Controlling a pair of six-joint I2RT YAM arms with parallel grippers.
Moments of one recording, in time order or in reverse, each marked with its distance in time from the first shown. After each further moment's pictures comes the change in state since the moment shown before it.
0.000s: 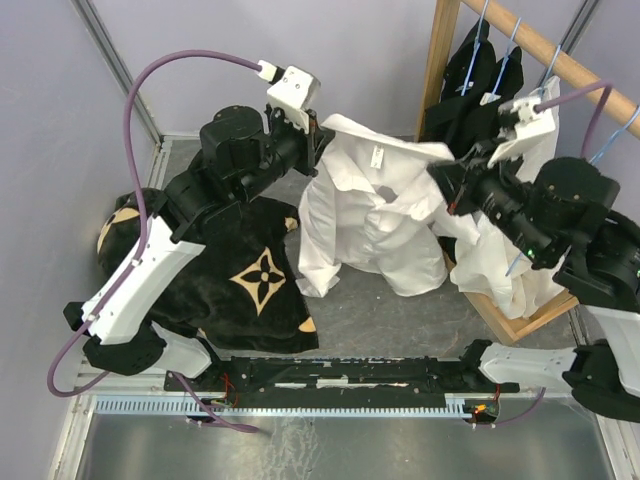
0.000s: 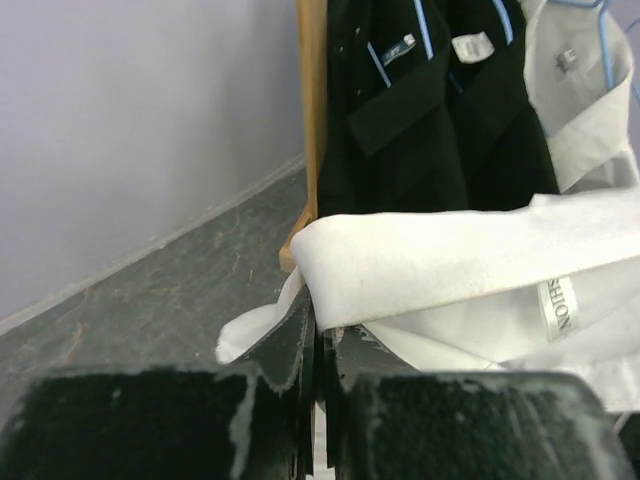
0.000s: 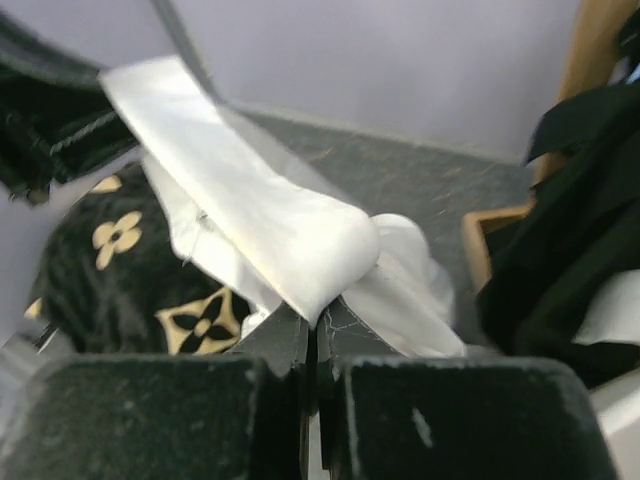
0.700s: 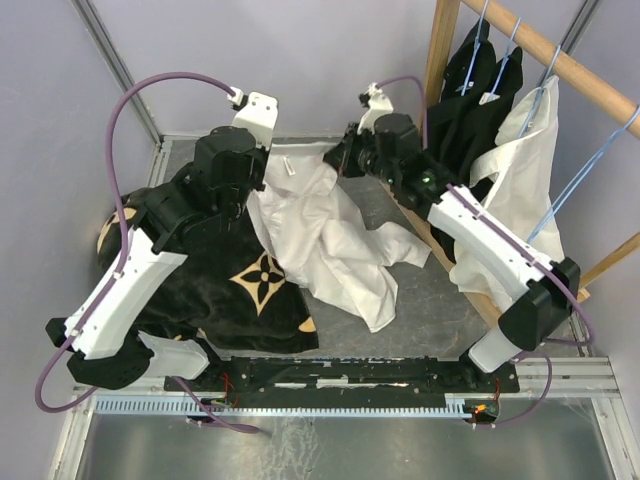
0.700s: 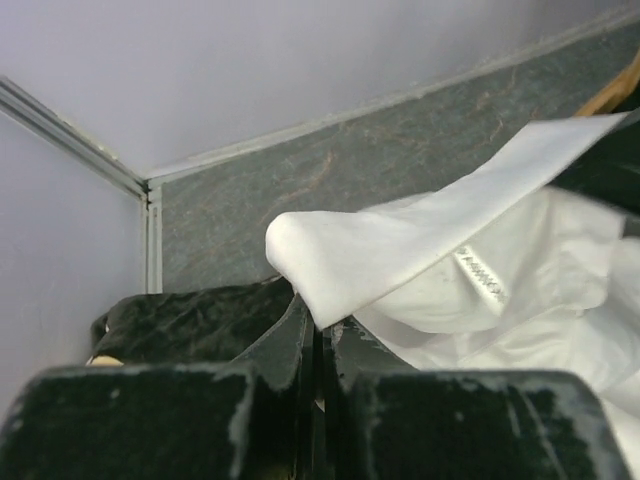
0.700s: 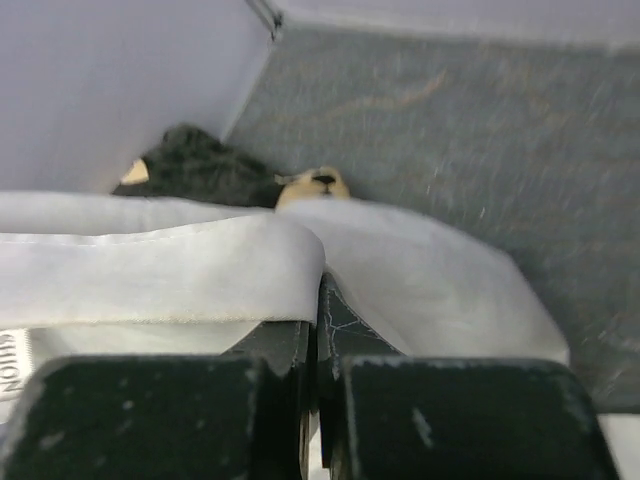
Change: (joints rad) left arm 0.045 -0.112 -0.137 -0.304 -0.481 0.085; right arm -0.249 0.456 -0.411 0.657 -0.530 0.295
